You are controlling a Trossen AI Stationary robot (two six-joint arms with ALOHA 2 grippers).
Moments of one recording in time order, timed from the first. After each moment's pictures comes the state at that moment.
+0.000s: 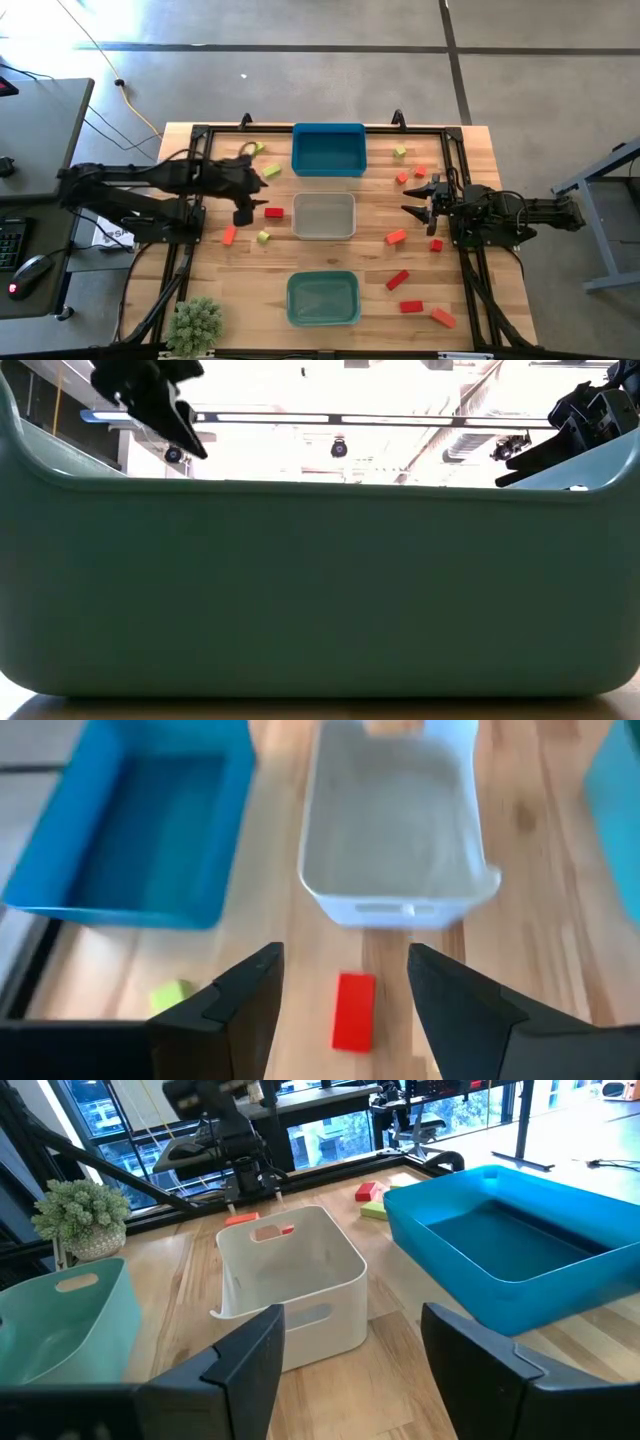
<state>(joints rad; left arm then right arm) 0.20 0.98 0.81 -0.65 -0.11 0.11 0.00 0.04 0.08 -0.20 0.19 0.21</state>
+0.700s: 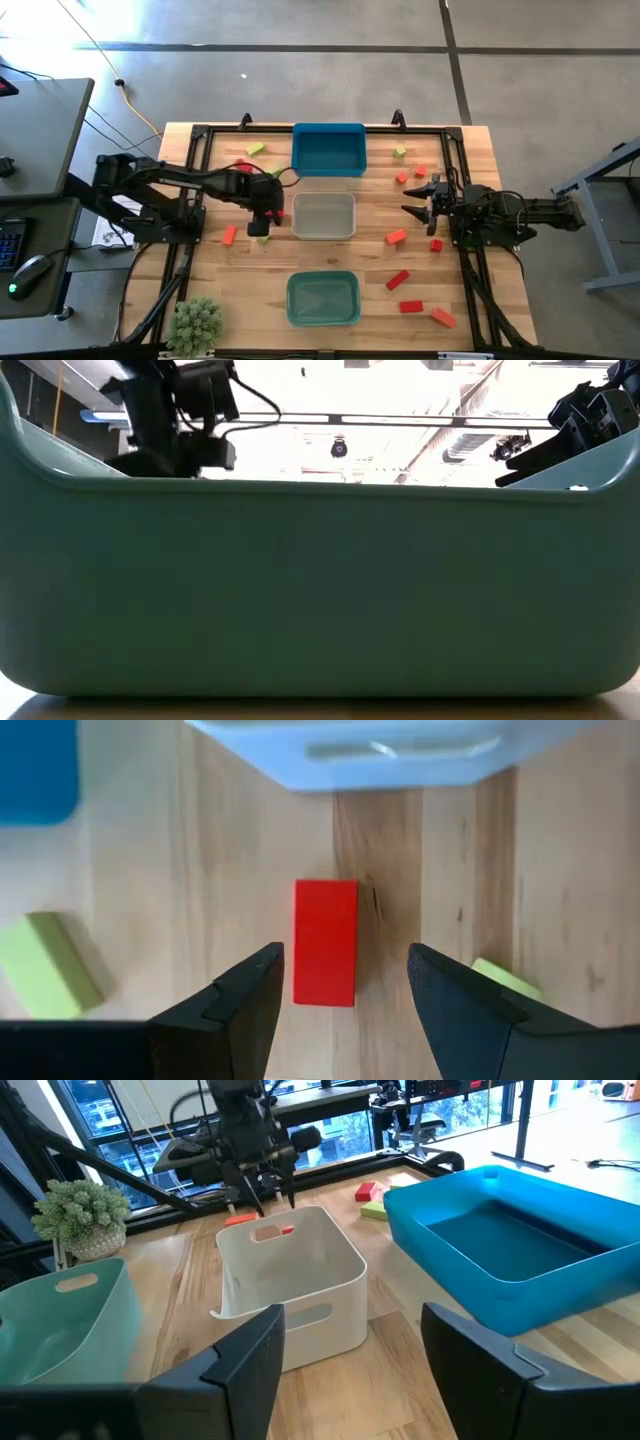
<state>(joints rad) 0.20 1.41 0.81 -0.65 -0.08 0.13 0.00 0.04 0.08 -0.20 0.20 0.21</state>
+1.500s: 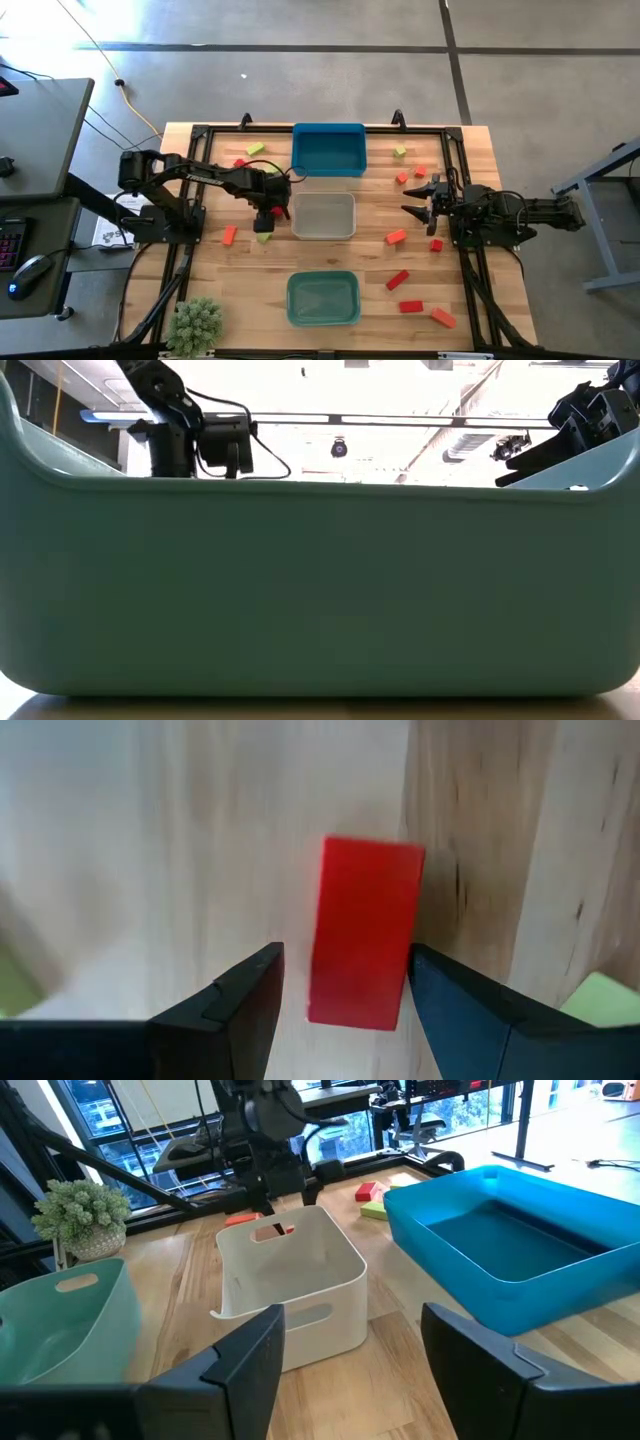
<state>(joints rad) 0.31 1.61 0.81 -0.60 -0.03 0.16 0.00 0.04 0.08 -0.20 0.19 0.21</state>
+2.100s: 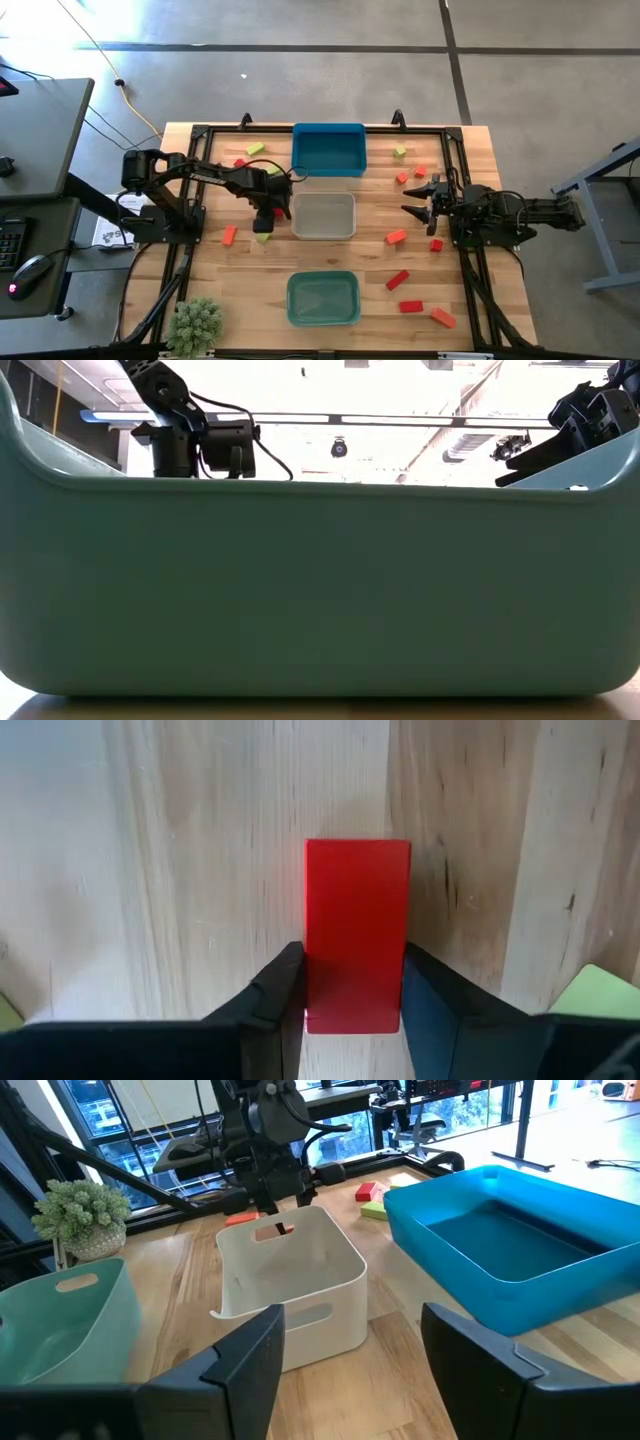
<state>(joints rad) 0.32 1.65 0.81 -0.59 -0.02 0.20 0.00 0.04 0.08 -0.20 0.19 0.21</state>
